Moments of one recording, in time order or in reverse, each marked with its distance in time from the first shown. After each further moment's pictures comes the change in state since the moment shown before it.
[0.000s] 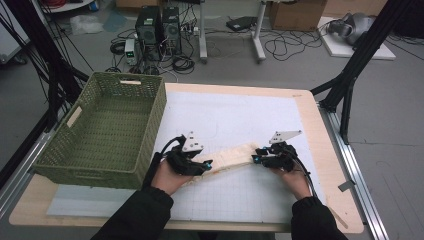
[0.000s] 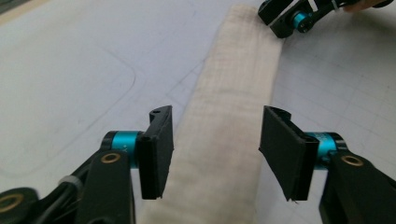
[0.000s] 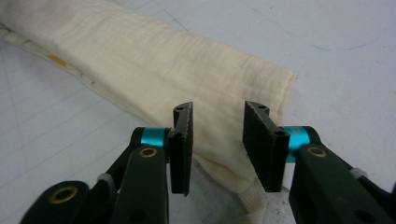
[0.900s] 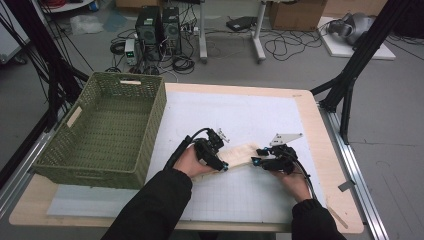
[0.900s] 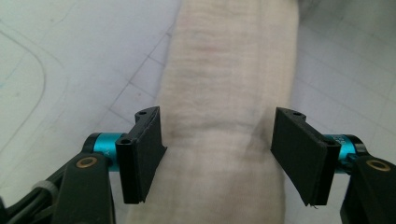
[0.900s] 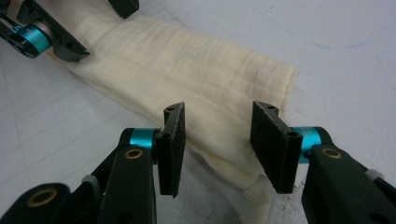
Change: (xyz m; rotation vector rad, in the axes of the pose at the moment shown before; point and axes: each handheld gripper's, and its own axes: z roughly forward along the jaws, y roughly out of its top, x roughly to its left) left arm 0.012 0.025 0.073 0.314 -0.155 0.013; right arm 0.004 -0.005 0.001 -0.013 -0.017 -0.005
